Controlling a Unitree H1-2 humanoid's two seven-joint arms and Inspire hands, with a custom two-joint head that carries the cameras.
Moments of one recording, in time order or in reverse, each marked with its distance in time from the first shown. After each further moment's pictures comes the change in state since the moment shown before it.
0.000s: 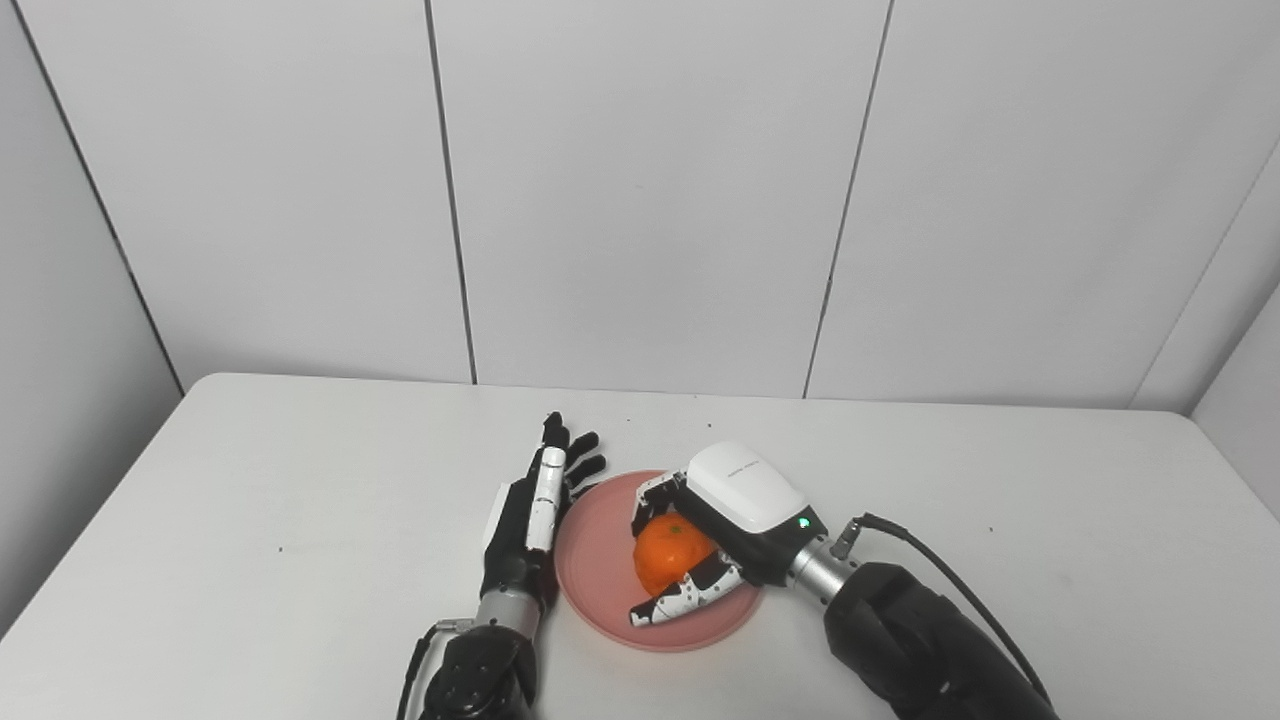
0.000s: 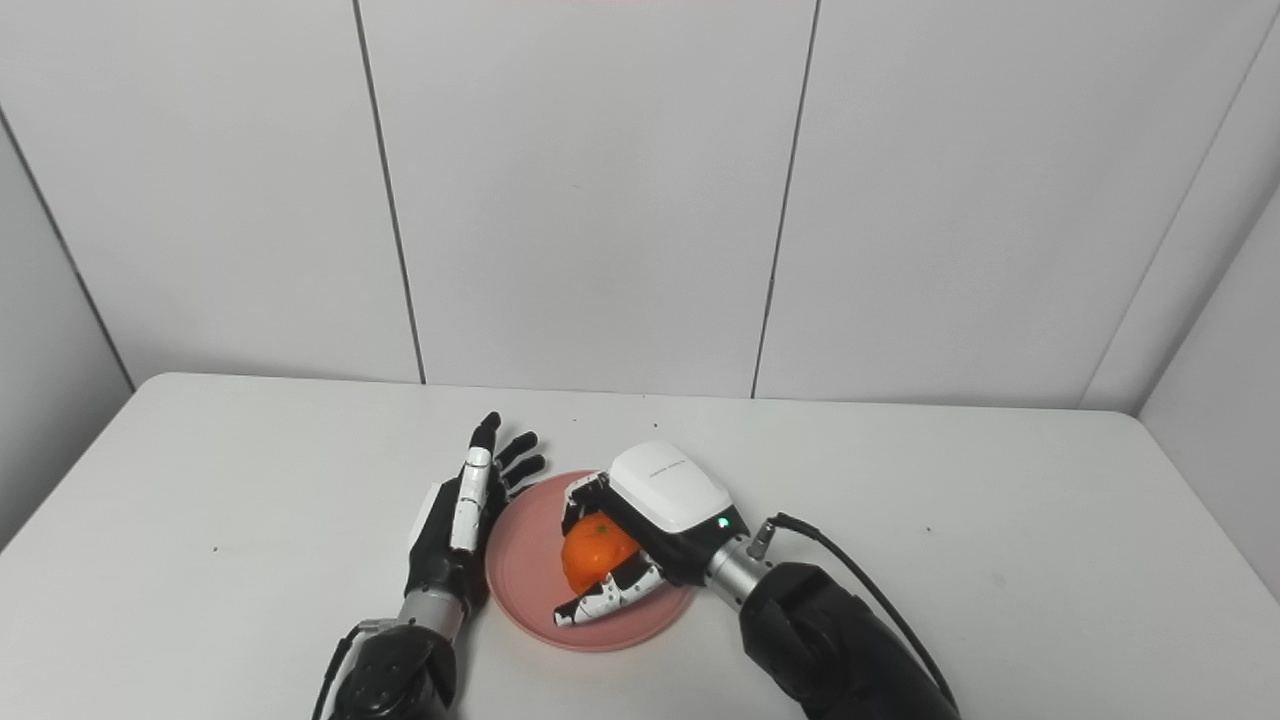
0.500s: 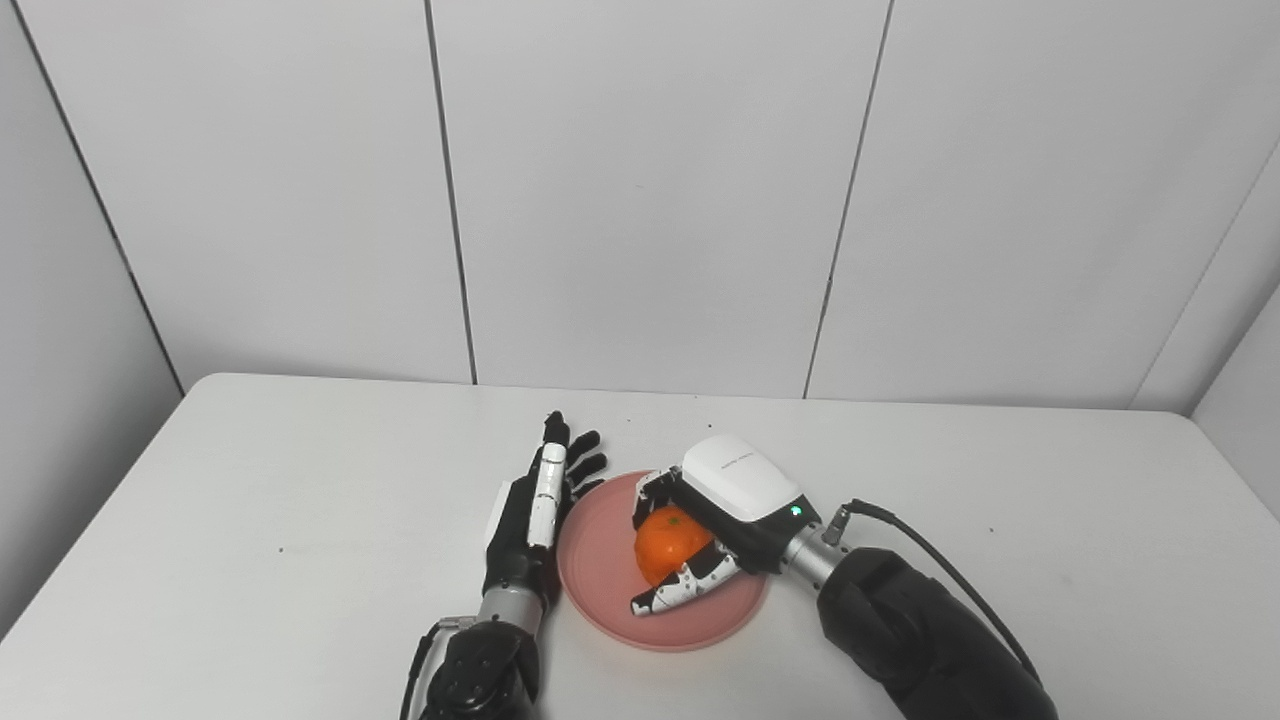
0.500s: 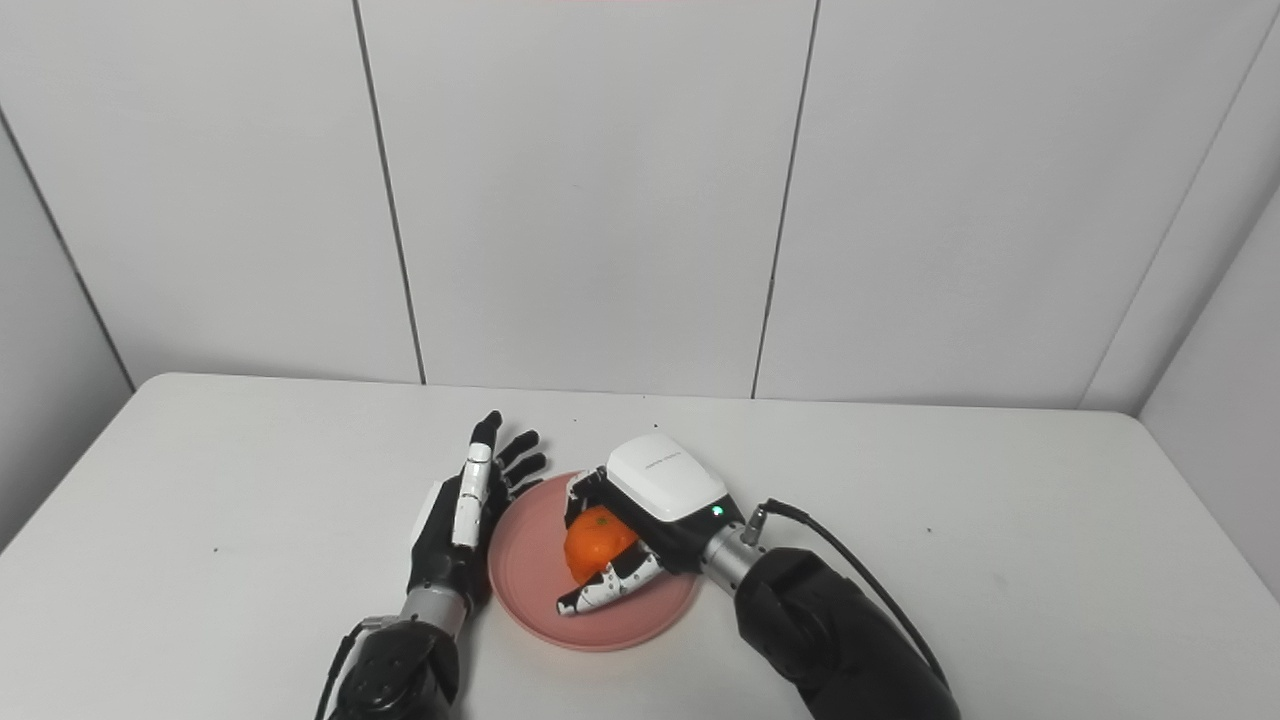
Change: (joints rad) left arm -0.009 -0.008 0.010 -0.003 -0.010 0.030 0.000; right arm -0.042 0.004 0.003 0.055 -0.014 0.000 0.000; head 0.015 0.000
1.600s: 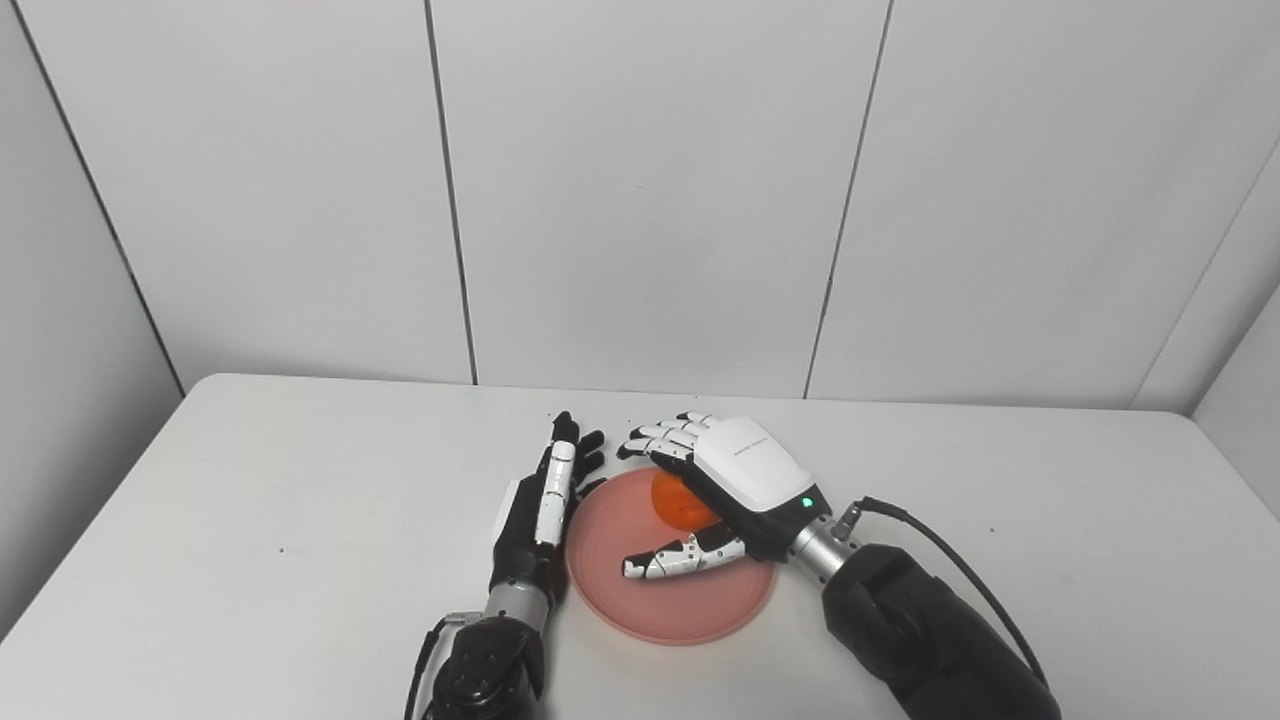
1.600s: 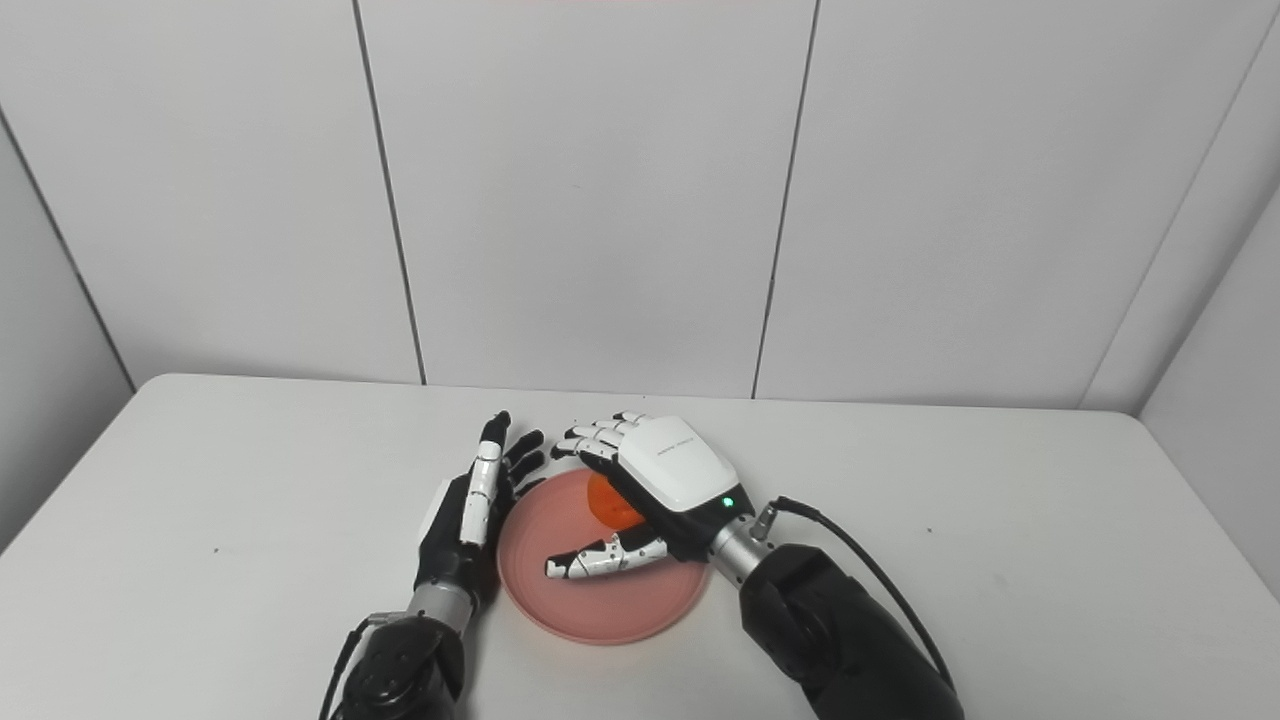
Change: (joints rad) left arm -0.012 0.000 -0.007 0.008 0.008 0.015 0.001; right arm 0.001 -0.006 -0.007 0.005 -0.049 0.008 -0.112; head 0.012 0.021
